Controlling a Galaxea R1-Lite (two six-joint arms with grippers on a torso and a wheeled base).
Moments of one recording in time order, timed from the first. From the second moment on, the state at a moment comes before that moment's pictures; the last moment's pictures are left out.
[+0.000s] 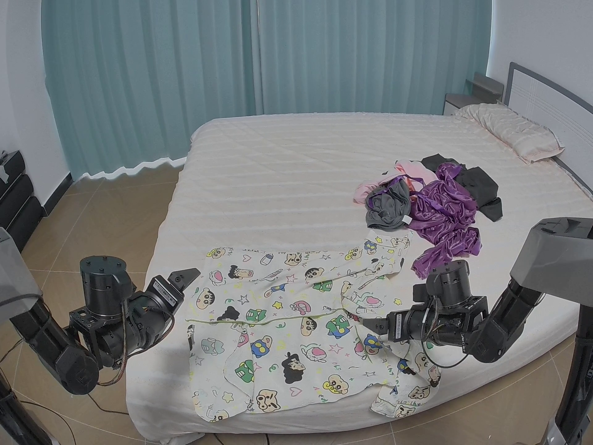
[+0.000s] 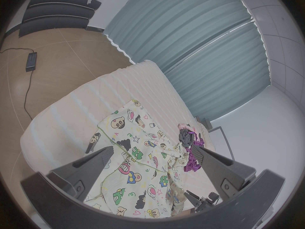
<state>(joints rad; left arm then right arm) -0.32 1.85 -0.32 -1.11 0.07 -1.03 0.45 2.19 -0.64 -0.89 0.04 0.31</state>
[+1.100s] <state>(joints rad) -0.31 1.85 -0.33 -1.11 0.07 -1.03 0.15 2.18 -0.51 -0.94 0.00 0.30</state>
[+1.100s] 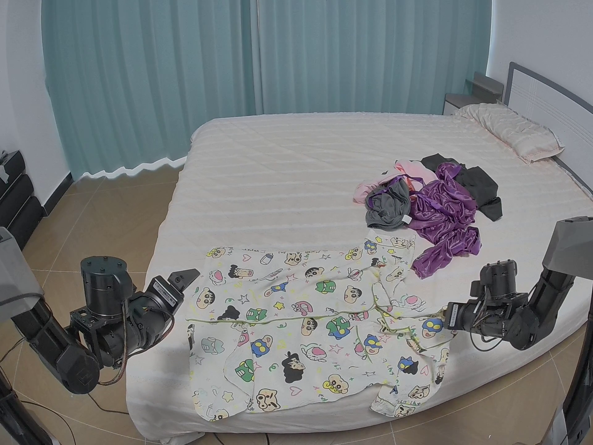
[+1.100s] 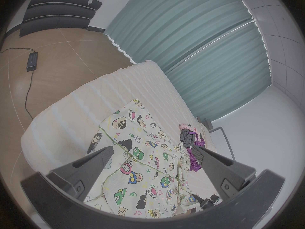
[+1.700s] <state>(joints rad) -0.31 1.87 -0.33 -1.11 0.06 -1.04 0.02 2.26 -0.48 -1.12 0.01 0.51</state>
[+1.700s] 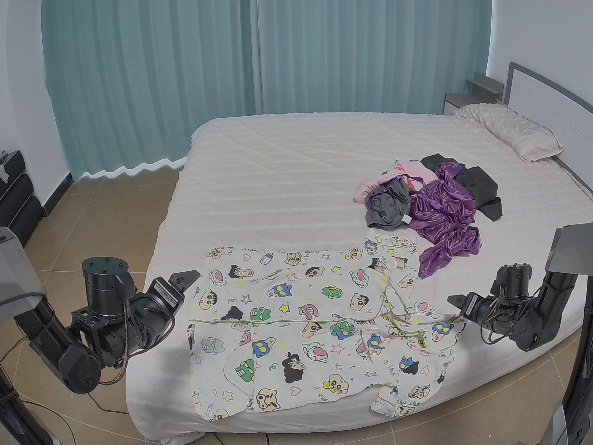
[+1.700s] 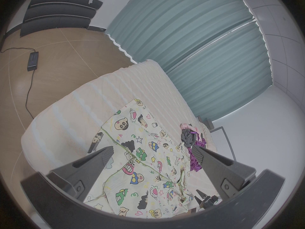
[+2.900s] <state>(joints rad) -0.31 1.88 -0.33 -1.11 0.06 -1.04 0.28 2.42 -0.89 -0.87 -0.01 0.28</state>
